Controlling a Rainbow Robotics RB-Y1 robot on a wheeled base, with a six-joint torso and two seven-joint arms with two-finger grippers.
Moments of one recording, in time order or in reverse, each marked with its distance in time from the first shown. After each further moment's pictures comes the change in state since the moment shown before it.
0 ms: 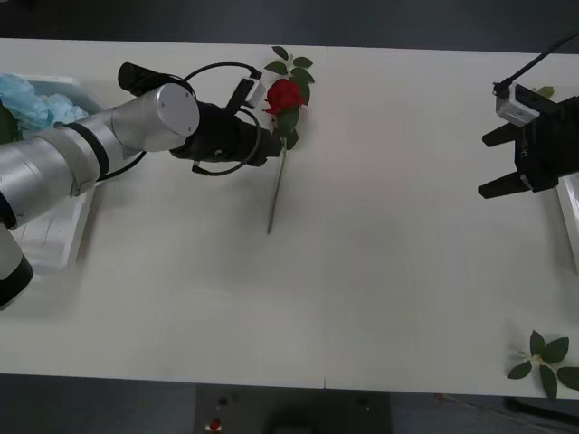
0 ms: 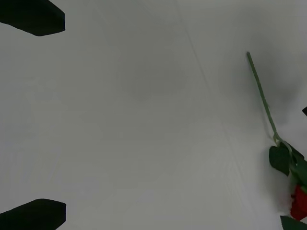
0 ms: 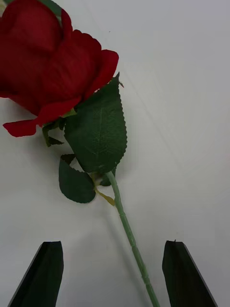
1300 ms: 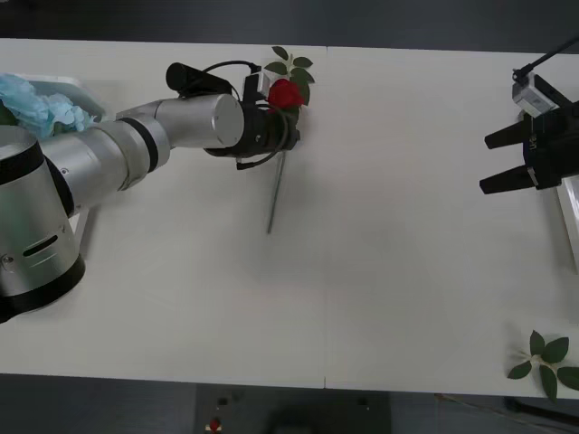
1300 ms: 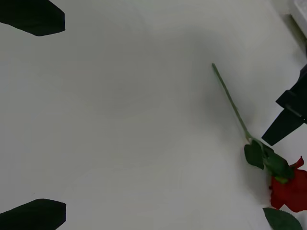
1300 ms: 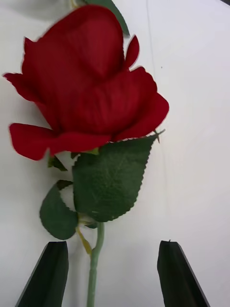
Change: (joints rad) right arm 0.000 0.000 0.000 0.103 -0.167 0.016 0.000; left arm -0.109 -0.161 -0.158 0.179 -0.087 -0.139 0.612
